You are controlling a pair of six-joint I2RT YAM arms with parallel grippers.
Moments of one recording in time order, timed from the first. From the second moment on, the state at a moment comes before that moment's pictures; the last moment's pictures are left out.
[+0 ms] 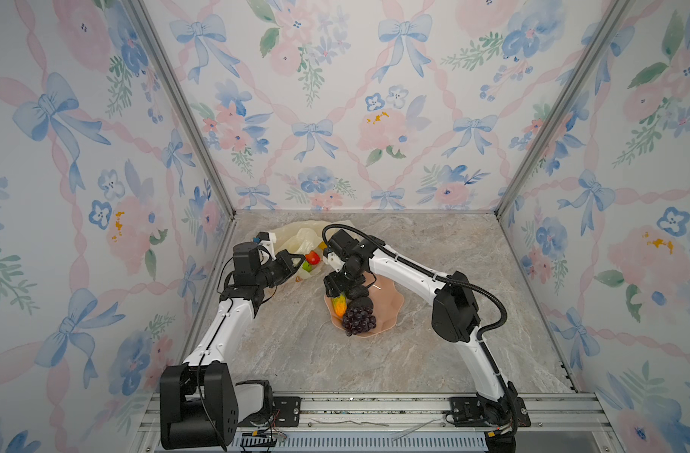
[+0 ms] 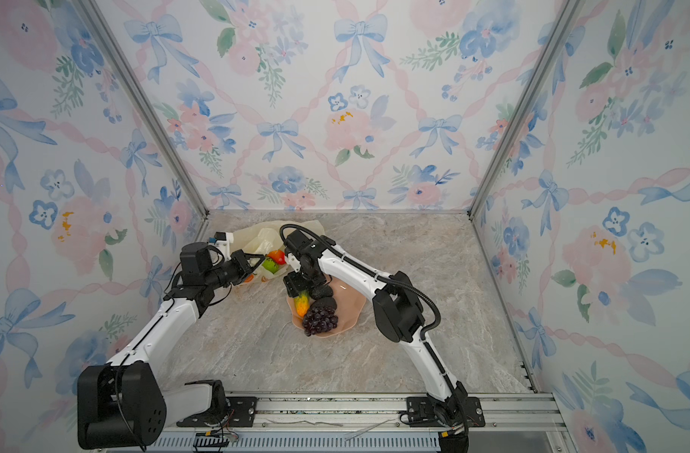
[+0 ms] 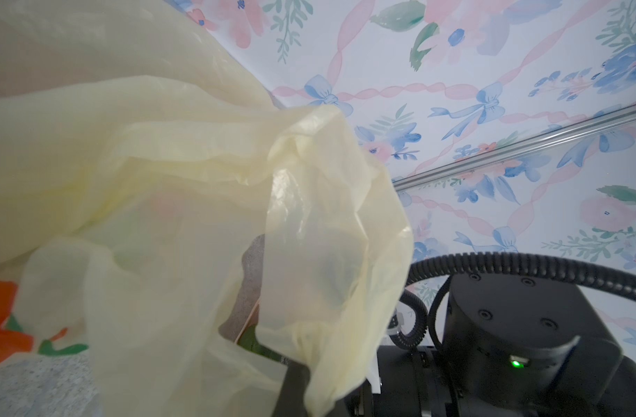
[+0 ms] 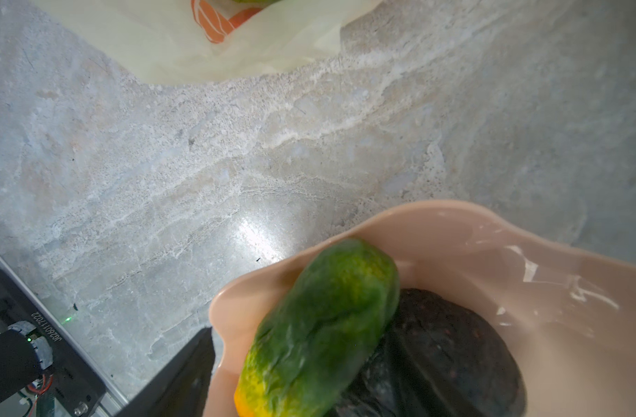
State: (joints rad) left arm 0.05 1.22 0.76 -0.01 0.68 -0.75; right arm 0.84 2.31 2.14 -1.06 -0.20 0.24
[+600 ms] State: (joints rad) left arm 0.05 1.22 0.76 -0.01 0.69 -0.75; right arm 0.83 2.33 2.15 -1.06 -0.19 0.26
